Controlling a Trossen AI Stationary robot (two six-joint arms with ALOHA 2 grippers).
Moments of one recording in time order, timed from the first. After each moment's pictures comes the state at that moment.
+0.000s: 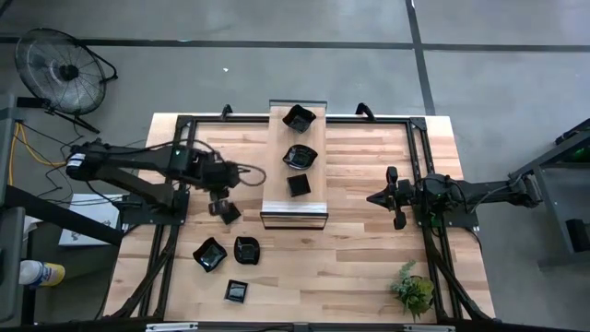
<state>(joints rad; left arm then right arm) -0.05 1.16 1.13 -1.23 -0.20 -0.27 0.05 0.14 0.01 0.03 0.00 0.08</state>
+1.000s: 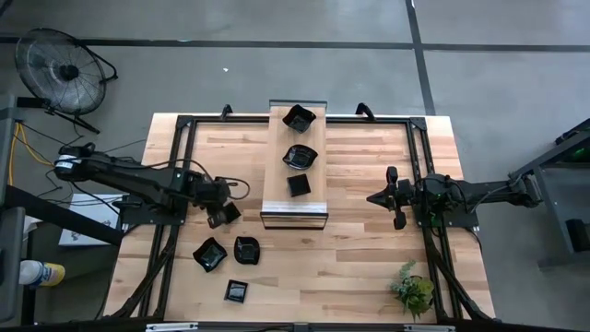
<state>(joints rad) -0.10 0.96 0.53 -0.78 -0.11 -0.57 0.05 0.14 0.01 0.03 0.00 0.08</state>
